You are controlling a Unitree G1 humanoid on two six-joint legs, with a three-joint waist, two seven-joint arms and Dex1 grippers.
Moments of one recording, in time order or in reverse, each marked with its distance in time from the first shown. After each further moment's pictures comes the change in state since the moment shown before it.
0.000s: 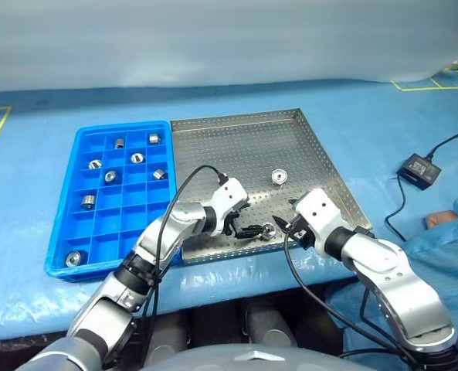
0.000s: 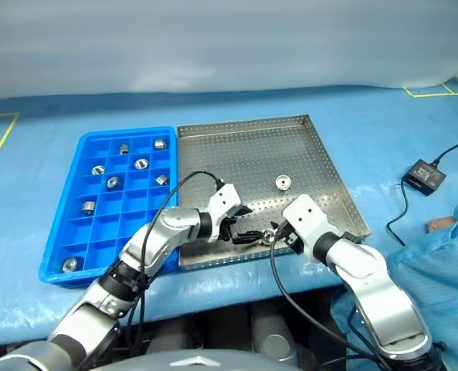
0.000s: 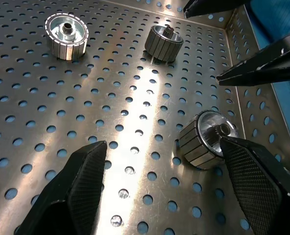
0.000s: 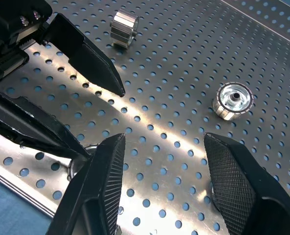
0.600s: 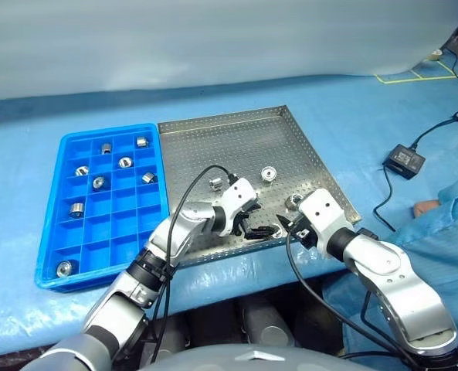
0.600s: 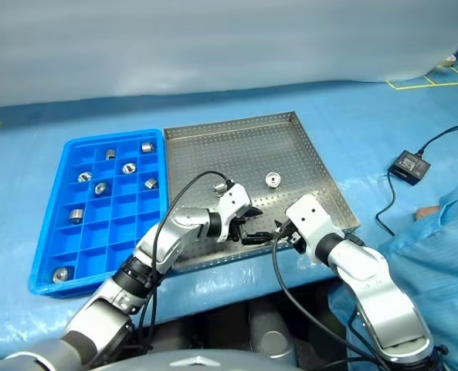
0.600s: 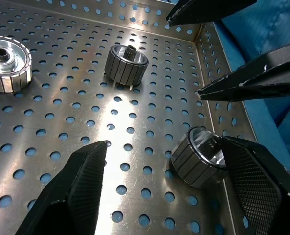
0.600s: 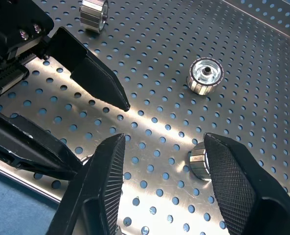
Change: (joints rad) left arm -0.015 -0.071 0.020 0.061 -0.001 -0.024 -0.048; right arm 0.011 0.006 -0.006 -0.007 0.000 0.010 -0.031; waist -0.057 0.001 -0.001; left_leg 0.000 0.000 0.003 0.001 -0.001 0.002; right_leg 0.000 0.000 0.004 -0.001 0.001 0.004
